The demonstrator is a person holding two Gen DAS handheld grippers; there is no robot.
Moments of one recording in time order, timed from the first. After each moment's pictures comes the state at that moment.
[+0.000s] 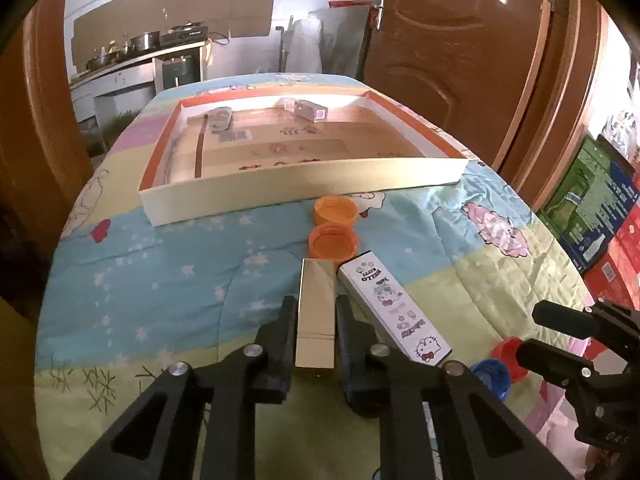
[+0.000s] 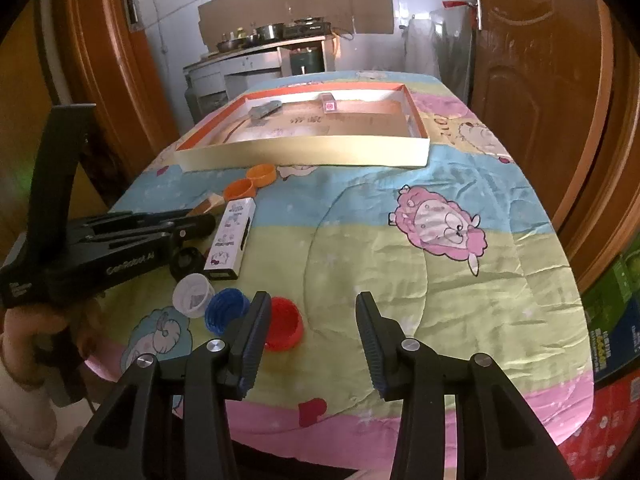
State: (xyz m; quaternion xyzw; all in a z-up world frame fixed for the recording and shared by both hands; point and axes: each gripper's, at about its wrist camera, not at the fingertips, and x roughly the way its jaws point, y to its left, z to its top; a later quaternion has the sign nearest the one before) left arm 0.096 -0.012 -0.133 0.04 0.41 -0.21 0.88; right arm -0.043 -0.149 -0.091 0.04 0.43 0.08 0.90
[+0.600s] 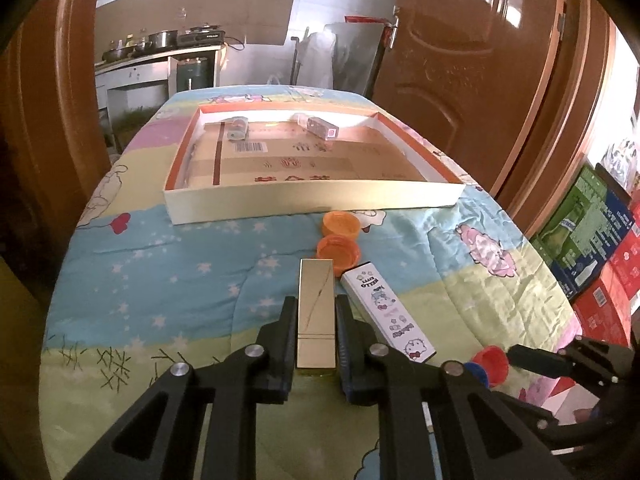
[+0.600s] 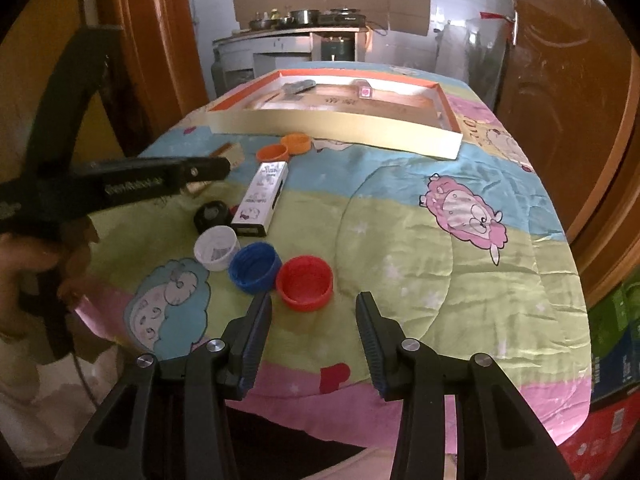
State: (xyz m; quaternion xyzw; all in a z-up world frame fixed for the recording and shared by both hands) left arm 0.085 0.002 -0.117 0.00 0.40 -0.20 0.89; right arm -0.058 -0.129 -0.101 -0.02 0.44 0.11 0.89
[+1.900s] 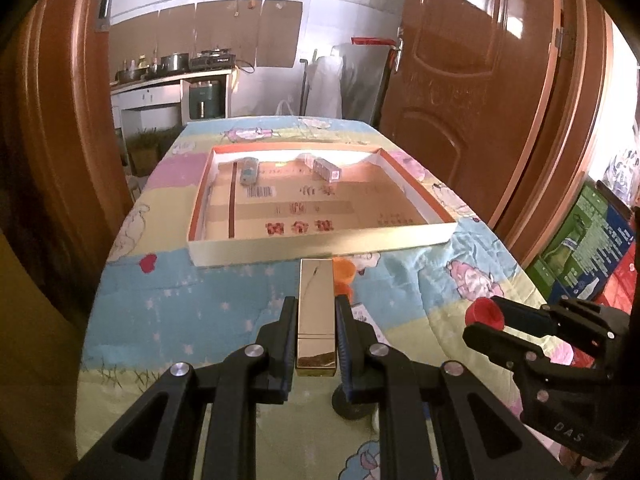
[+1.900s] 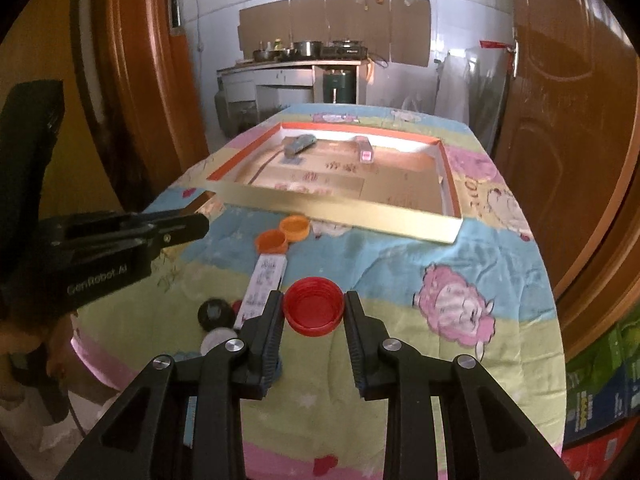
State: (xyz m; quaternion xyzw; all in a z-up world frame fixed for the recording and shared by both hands) left arm 0.078 -0.001 -0.074 0.00 0.37 -0.18 0.91; right arm -0.015 -0.127 -0.055 -0.02 0.38 0.12 0.92
